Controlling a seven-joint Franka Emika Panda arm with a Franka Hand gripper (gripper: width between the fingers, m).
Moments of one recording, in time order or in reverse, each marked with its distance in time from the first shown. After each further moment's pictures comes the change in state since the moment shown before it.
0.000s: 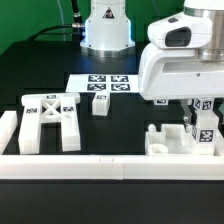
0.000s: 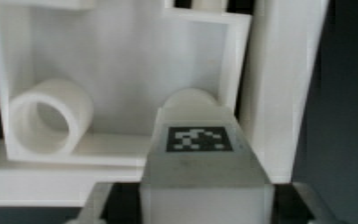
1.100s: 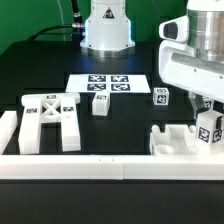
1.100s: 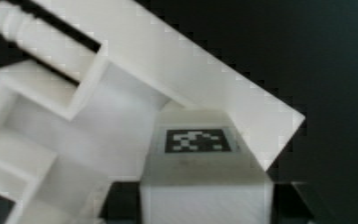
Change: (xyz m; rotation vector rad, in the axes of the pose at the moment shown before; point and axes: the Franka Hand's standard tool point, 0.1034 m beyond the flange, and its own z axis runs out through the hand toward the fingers) arm -0.002 -0.009 0.001 0.043 -0.020 0.980
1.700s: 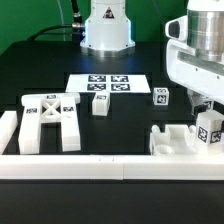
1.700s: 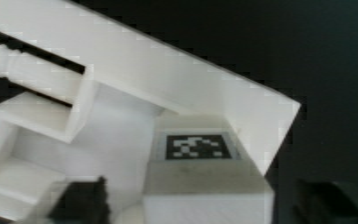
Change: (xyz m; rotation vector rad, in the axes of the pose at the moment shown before) arm 0.000 0.000 0.000 0.000 -0.002 0.010
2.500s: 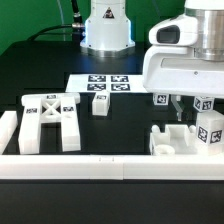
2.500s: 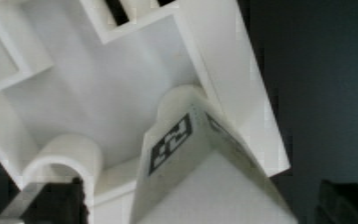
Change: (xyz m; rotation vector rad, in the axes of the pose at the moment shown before) arm 0.004 0.000 -0.002 -0.009 -0.004 -0.810
